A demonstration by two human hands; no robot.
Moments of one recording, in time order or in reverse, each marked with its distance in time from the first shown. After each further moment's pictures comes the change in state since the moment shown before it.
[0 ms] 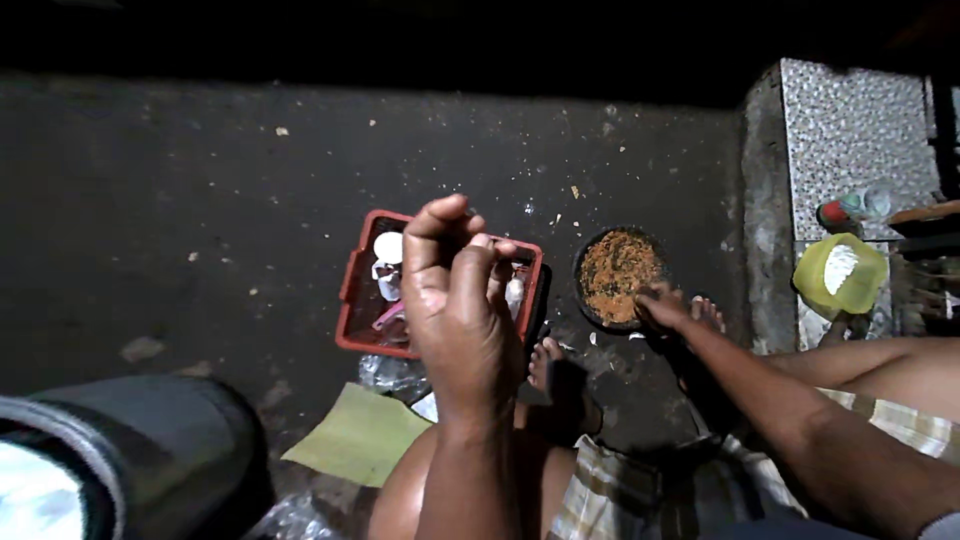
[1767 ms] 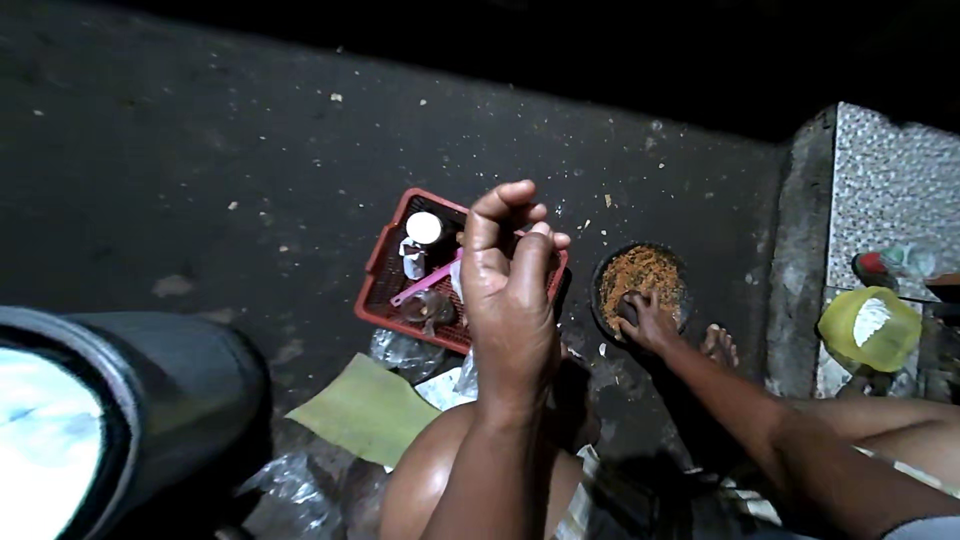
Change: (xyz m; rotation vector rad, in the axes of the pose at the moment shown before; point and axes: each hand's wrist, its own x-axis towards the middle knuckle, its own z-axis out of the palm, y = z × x) left_hand 0.009 -0.003 0.004 0.045 0.040 0.011; right_hand 0.022 -0.032 0.042 -0.589 0.042 -0.371
